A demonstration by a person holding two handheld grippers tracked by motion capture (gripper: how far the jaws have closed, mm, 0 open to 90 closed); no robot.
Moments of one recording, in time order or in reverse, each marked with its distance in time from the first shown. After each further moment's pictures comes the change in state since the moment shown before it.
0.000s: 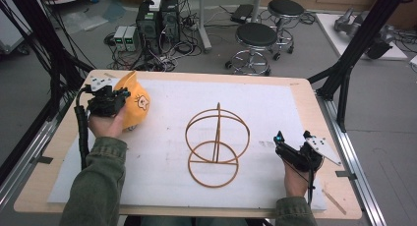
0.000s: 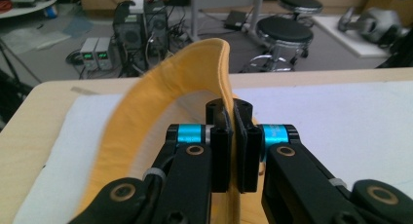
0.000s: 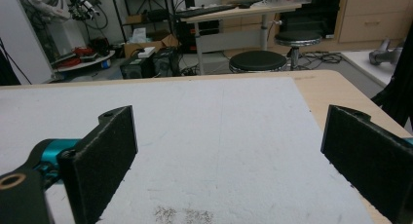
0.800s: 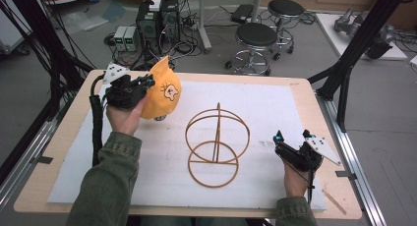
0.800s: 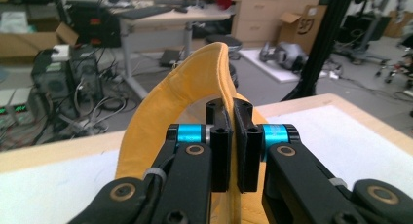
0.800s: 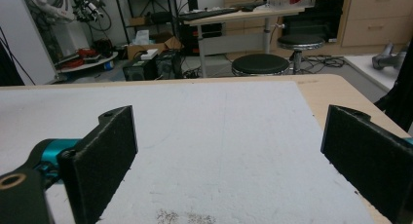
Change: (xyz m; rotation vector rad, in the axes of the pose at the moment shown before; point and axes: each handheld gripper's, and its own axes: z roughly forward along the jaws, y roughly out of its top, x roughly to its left) left arm -0.061 0.040 -0.012 -0.136 -0.268 0.056; right arm 0.001 0.001 0.001 -0.012 0.011 -0.014
